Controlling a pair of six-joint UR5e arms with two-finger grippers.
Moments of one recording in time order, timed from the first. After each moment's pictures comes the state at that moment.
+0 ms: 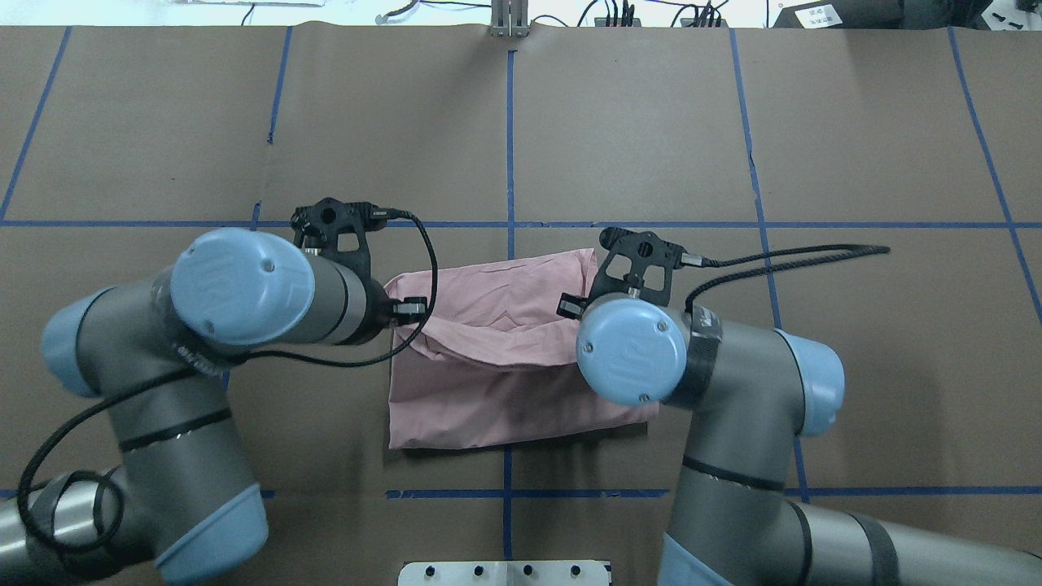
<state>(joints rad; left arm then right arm) -0.55 -2.09 -1.86 -1.69 -1.69 -1.24 0.43 -0.96 1.78 -1.67 1.42 1.59</state>
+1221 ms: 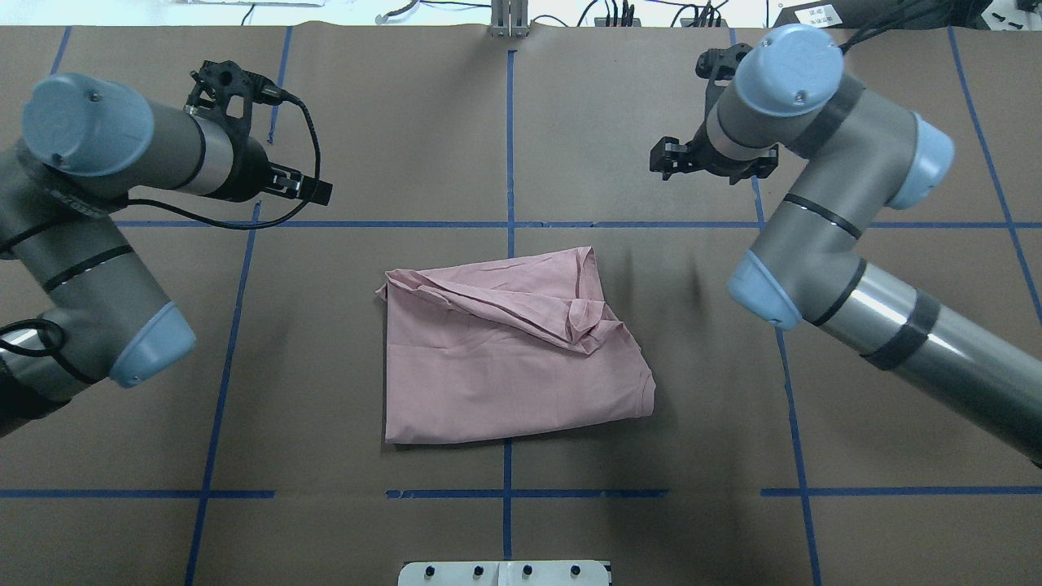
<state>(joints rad) -0.83 -1.93 -1.78 -2.00 -1.88 -0.71 0.84 -1.06 1.66 -1.47 1.88 1.00</state>
